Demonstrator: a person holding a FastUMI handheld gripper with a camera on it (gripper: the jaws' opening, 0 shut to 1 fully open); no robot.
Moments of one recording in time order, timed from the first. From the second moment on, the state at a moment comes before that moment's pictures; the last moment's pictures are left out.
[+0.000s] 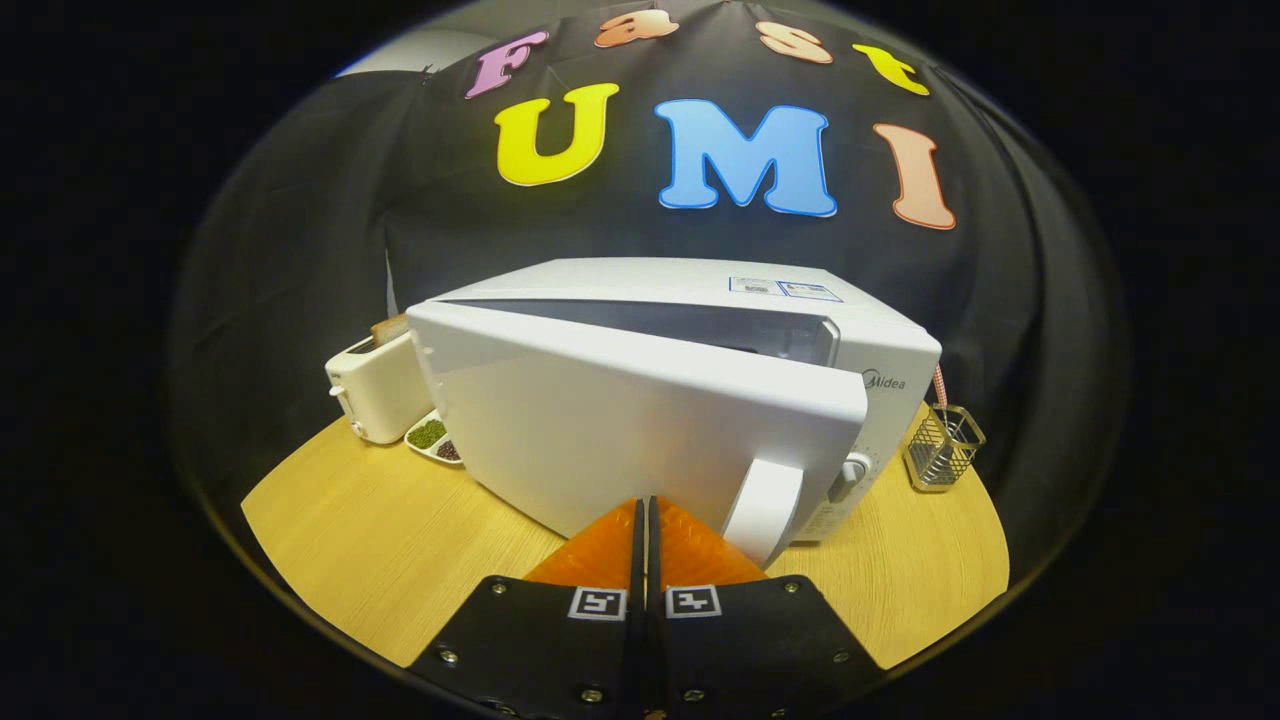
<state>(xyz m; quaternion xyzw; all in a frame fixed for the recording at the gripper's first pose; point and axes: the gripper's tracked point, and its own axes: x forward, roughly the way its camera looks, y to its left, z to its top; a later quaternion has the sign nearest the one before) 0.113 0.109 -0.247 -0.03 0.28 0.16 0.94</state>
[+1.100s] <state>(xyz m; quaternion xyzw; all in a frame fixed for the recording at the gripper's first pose) 0.171 0.099 -0.251 -0.04 0.26 0.11 0.96</state>
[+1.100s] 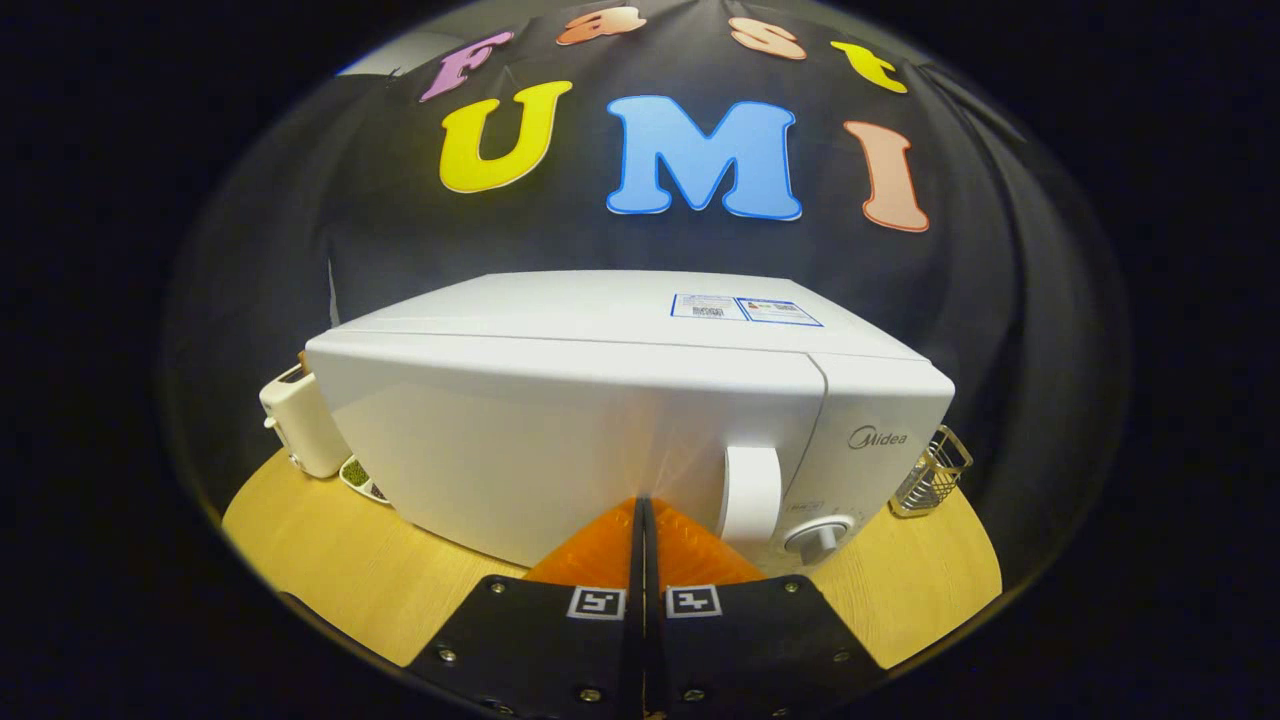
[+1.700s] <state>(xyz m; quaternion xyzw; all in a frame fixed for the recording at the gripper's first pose) 0.107 0.099 -0.152 -0.06 0.17 0.09 0.98</state>
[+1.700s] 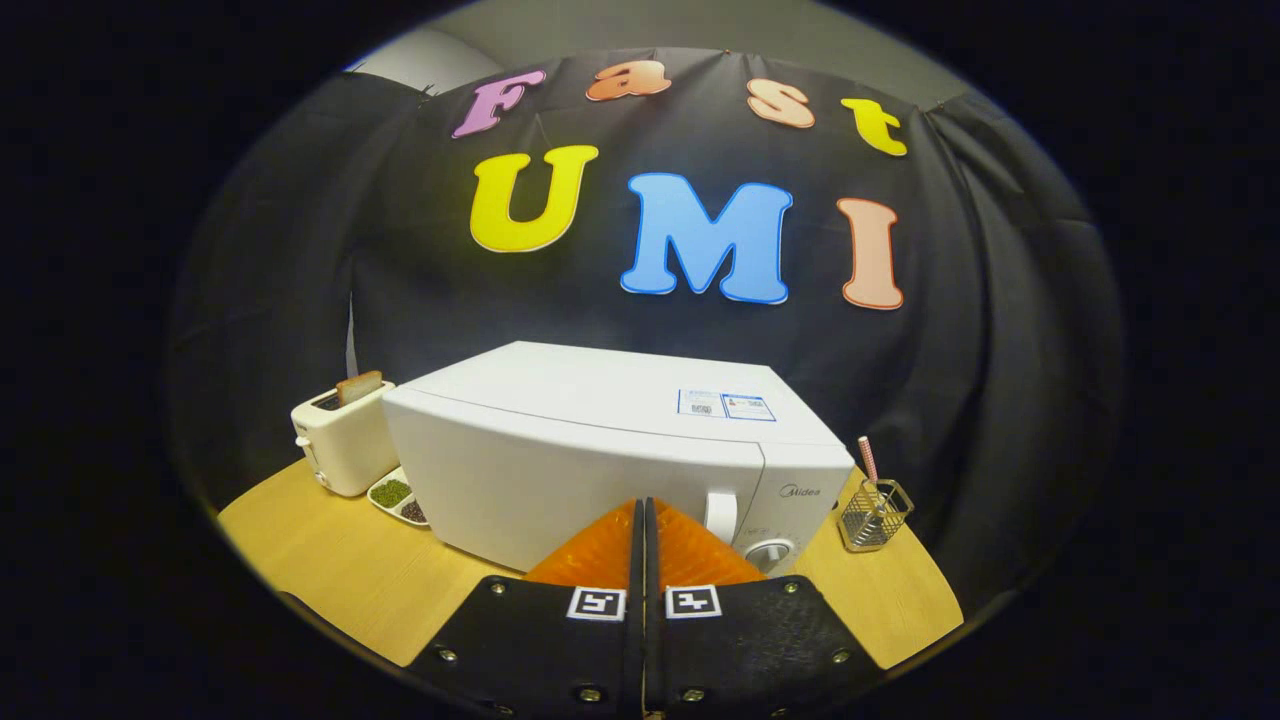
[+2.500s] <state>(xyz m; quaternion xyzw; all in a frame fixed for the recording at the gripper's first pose) -0.018 0.068 -0.083 -0.01 0.11 0.08 0.99</state>
